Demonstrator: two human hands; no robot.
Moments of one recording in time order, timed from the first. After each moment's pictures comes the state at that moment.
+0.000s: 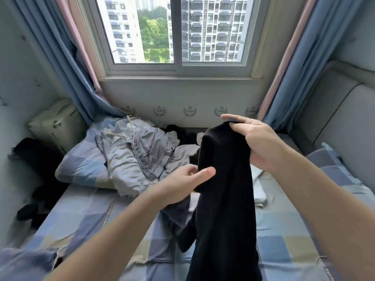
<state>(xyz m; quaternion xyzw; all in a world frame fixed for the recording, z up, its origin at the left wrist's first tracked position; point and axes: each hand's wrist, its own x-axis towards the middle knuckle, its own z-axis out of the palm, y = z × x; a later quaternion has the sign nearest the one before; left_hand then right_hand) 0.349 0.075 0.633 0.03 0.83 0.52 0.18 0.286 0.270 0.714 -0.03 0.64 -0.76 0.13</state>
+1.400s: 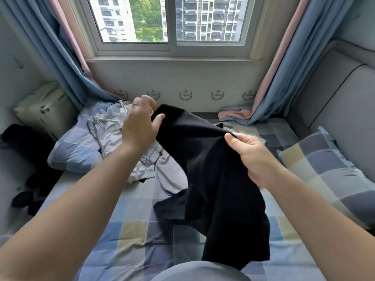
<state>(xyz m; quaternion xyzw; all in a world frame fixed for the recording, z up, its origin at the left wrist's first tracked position) 0.267 0.004 0.637 -0.02 0.91 0.27 -0.31 0.315 0.280 0.648 -0.04 0.67 -0.73 0.15</state>
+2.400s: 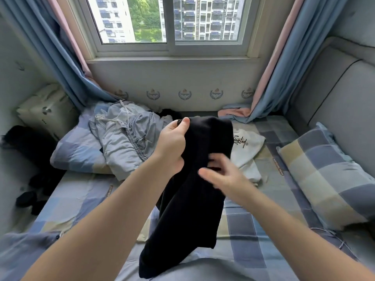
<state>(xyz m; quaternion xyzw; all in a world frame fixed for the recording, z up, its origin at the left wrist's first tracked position) 0.335 0.102 0.653 -0.13 0.58 0.80 0.00 0.371 0.262 0.600 -0.07 0.77 -0.61 0.17</state>
